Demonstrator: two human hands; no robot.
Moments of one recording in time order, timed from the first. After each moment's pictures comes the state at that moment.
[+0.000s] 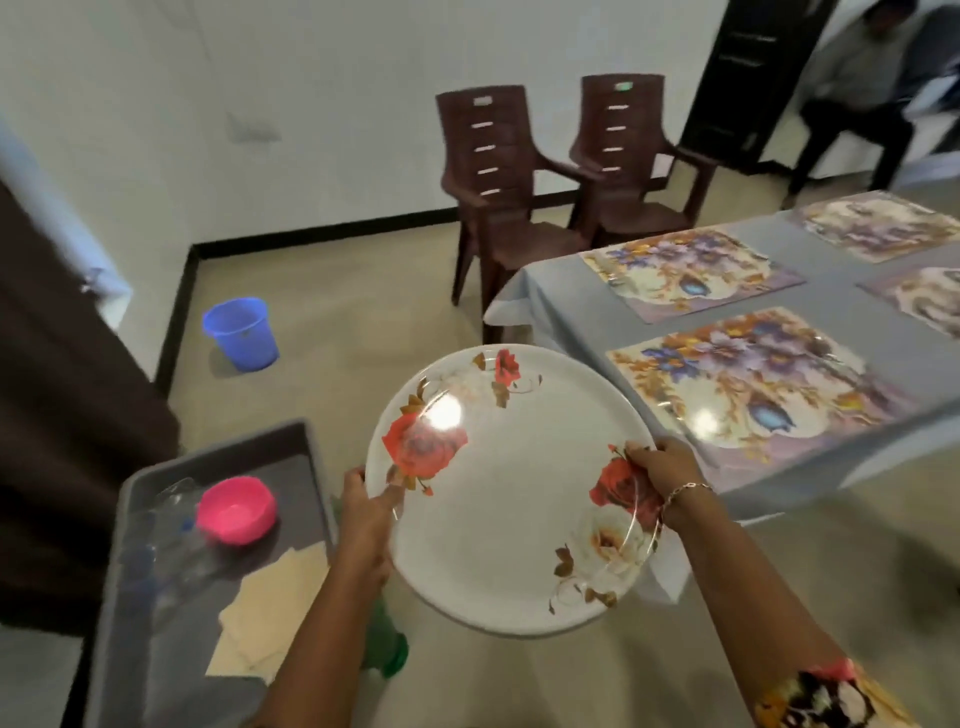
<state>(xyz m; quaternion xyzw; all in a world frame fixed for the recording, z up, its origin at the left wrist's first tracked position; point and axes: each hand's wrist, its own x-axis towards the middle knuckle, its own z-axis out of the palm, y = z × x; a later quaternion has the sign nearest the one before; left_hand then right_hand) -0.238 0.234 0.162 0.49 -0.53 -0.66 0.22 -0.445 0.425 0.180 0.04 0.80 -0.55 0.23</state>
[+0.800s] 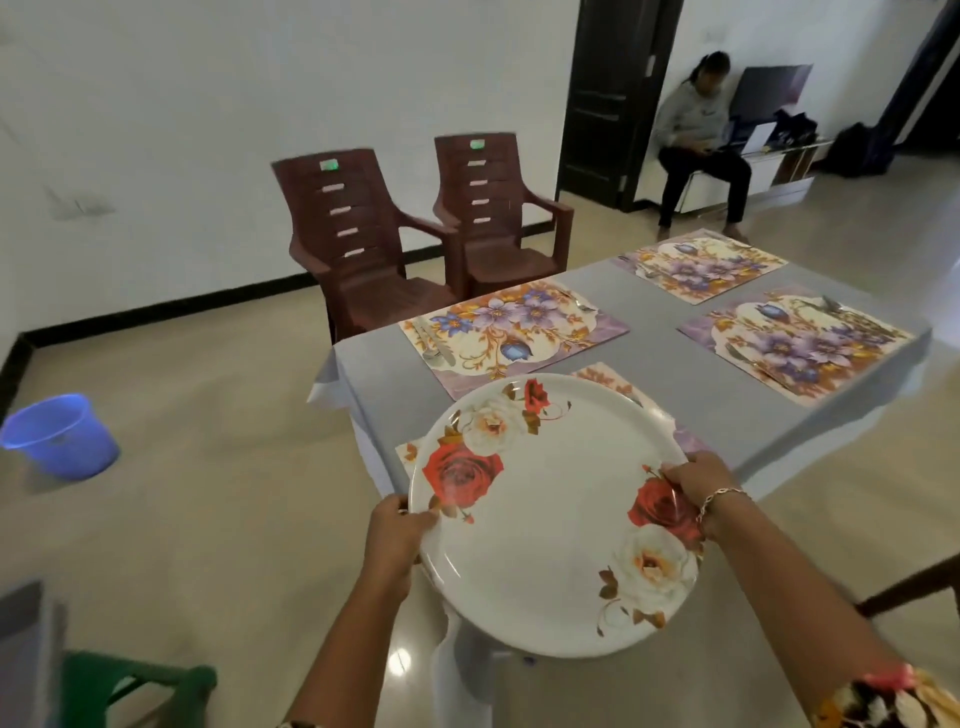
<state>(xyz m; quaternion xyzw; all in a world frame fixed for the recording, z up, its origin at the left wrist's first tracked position) -0.560 0.396 0.158 0.42 -0.61 -0.67 0.11 -0.759 0.639 0.172 0.10 0.86 -0.47 0.15</state>
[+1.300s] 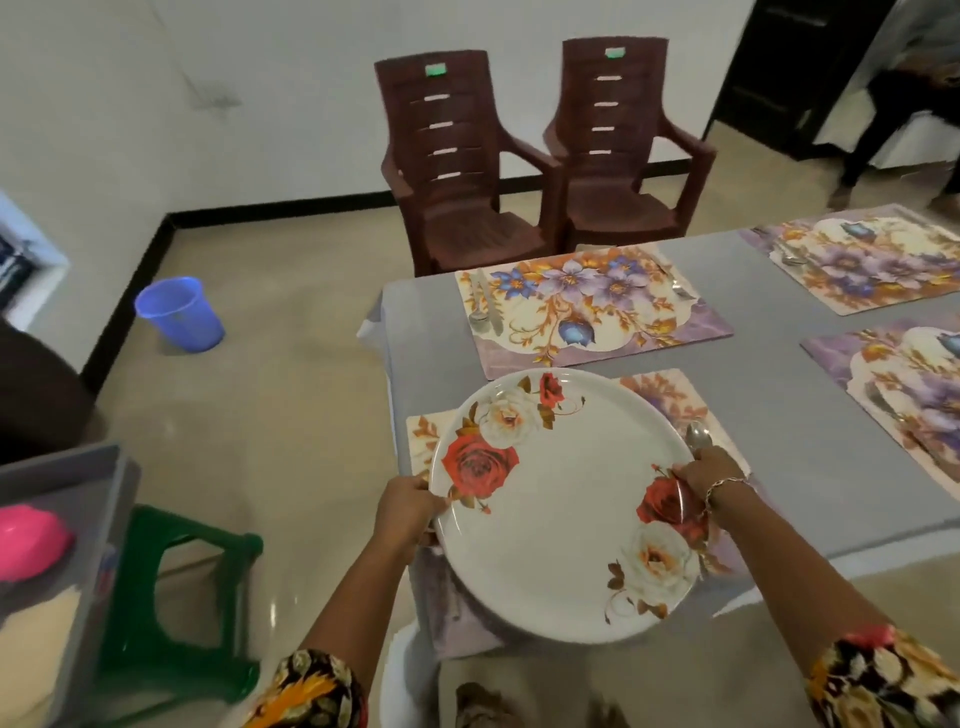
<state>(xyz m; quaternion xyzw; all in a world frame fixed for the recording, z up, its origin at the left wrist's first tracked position) -0.636 0.405 0.132 0.56 -0.56 -0.60 0.06 -0.896 0.595 0.114 -0.06 0.93 -0.28 0.23</state>
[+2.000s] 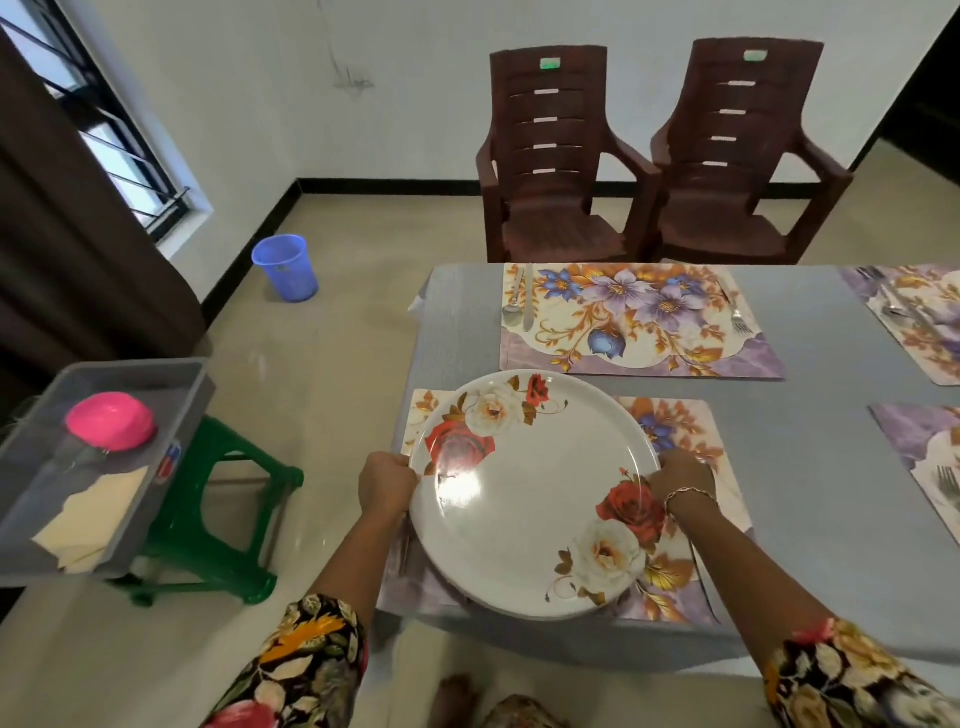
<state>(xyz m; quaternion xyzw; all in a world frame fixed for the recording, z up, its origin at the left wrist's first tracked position) -0.653 0.429 0.098 0.69 -0.53 -0.46 0.19 -0.929 0.575 0.110 -0.27 0.92 -0.16 0.23</state>
